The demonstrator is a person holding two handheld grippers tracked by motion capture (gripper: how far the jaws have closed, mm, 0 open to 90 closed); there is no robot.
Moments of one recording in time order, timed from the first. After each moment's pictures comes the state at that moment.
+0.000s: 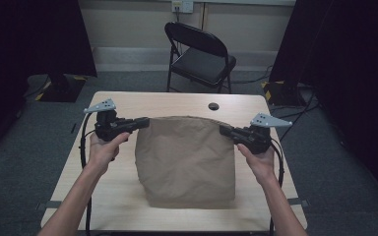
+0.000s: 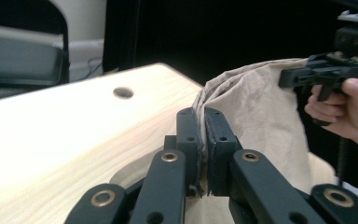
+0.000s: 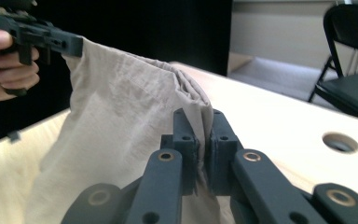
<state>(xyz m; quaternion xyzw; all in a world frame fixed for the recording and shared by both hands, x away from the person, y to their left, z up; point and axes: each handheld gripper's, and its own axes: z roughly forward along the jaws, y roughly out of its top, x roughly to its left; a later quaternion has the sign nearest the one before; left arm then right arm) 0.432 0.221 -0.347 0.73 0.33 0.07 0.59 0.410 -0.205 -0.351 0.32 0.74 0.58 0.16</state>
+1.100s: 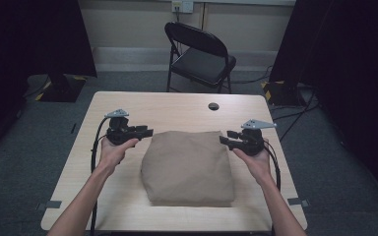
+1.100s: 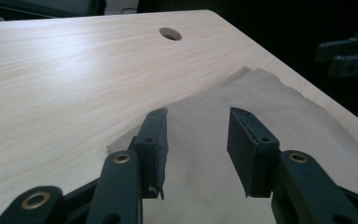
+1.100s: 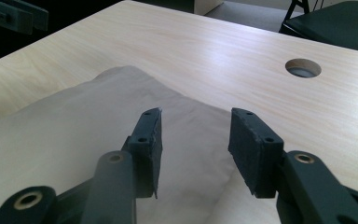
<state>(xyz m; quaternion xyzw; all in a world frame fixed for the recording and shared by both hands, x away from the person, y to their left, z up) 0.463 0.217 -0.409 0.75 0.40 0.07 0.52 0.442 -0.212 -0.408 0.38 0.77 0.48 0.17</state>
